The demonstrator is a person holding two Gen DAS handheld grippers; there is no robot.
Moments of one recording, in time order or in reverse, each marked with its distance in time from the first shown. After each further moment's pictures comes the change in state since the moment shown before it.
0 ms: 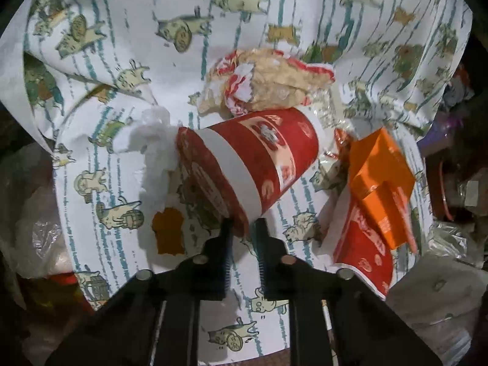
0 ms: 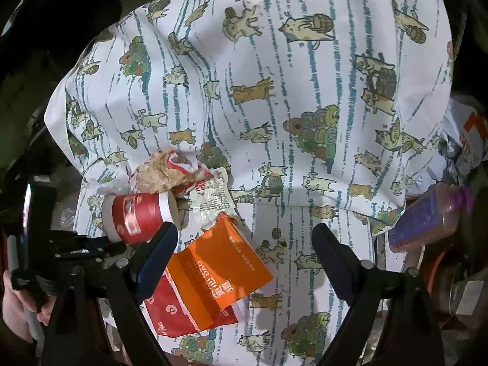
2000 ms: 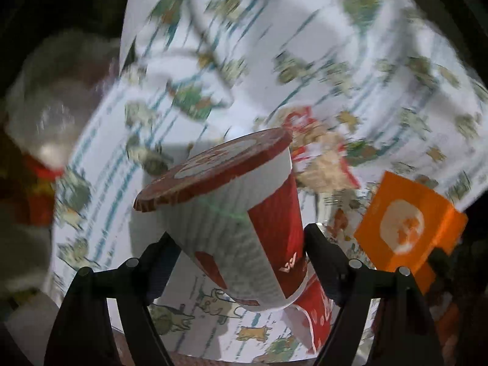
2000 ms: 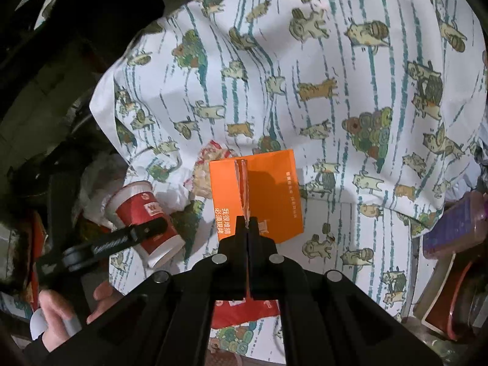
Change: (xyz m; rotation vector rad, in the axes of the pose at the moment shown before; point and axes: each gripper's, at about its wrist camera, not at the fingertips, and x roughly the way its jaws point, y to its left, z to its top) left arm -0.047 0.021 -0.045 -0.571 -0.227 -0.073; right arm -0.011 0.029 0.000 -0.053 0.005 0.197
